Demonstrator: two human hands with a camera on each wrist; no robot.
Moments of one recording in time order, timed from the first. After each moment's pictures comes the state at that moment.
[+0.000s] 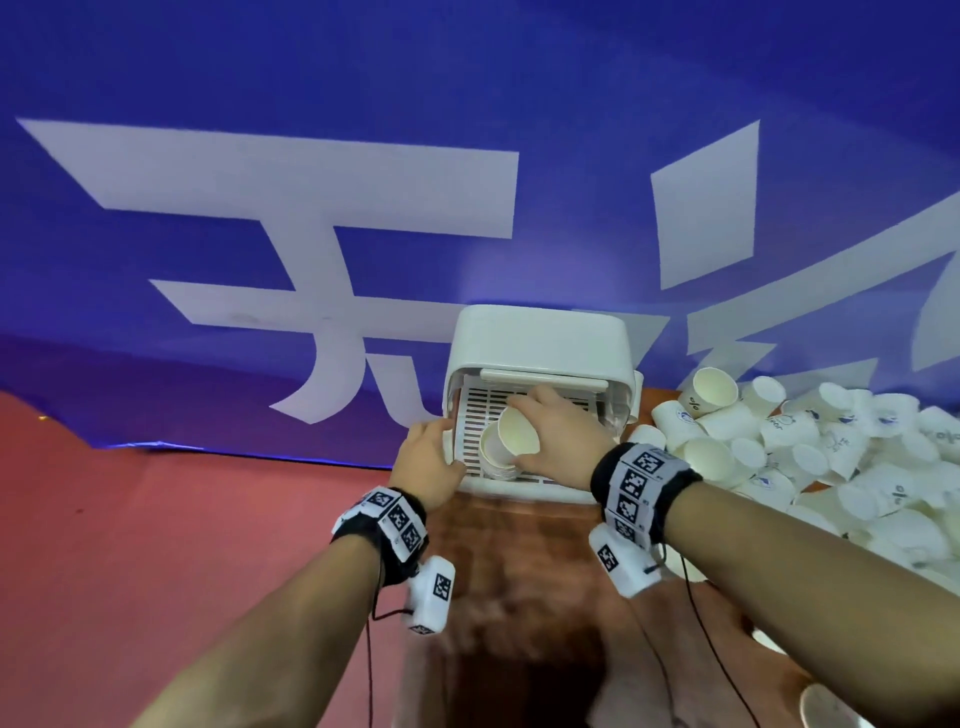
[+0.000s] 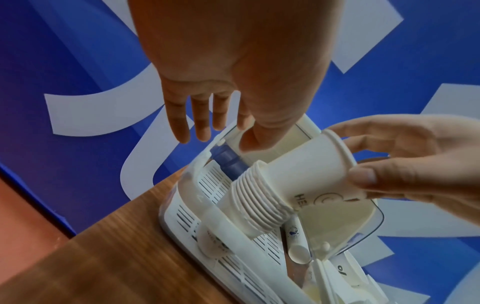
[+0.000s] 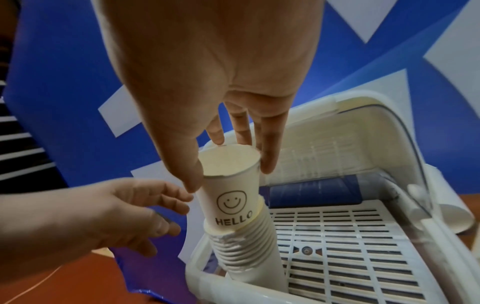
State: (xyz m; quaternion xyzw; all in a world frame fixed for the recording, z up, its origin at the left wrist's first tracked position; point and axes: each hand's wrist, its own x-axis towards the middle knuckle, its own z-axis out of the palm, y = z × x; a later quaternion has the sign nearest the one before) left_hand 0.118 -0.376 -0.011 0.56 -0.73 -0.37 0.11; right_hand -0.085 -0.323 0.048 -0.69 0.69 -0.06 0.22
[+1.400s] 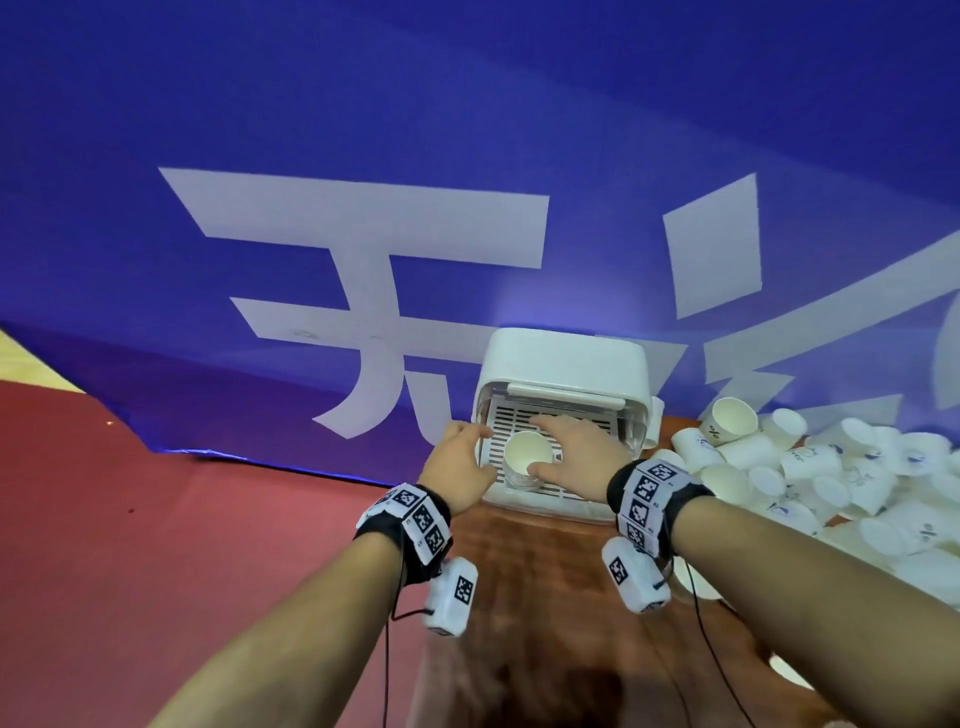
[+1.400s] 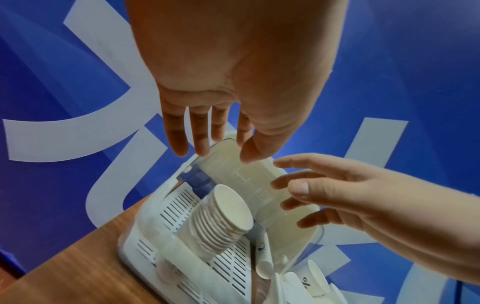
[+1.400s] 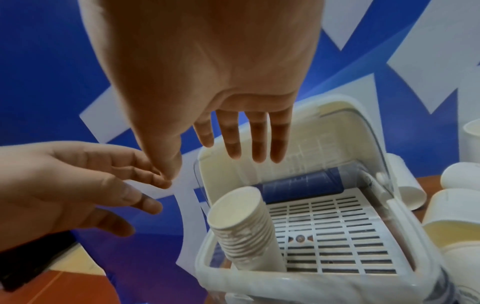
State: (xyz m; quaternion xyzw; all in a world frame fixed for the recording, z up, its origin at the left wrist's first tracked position) left_hand 0.123 -0.350 0.039 0.53 -0.75 -0.37 0.13; right_hand -0.079 -0.307 0.058 -0.68 0.69 -0.07 0.22
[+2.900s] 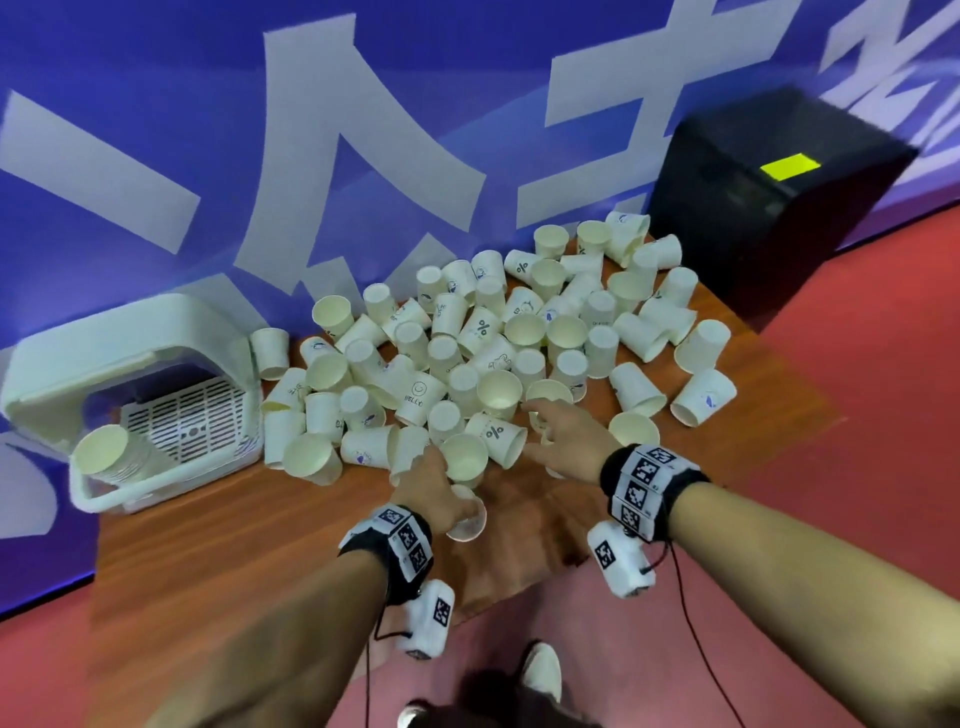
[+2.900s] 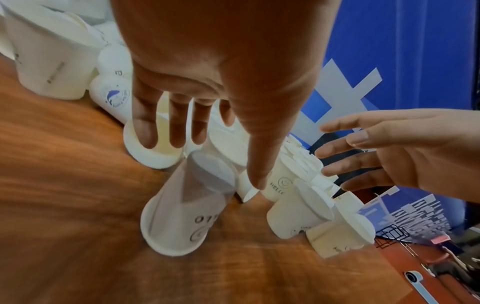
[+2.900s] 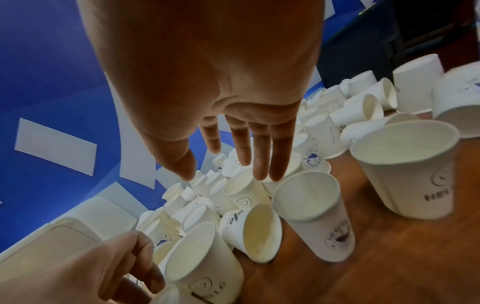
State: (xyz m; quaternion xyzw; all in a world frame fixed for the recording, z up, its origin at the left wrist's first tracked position) left_hand -0.230 0.007 -0.027 0.40 -0.85 -0.32 -0.13; right_hand -0.408 0.153 0.020 -0.39 0.84 -0.22 0.31
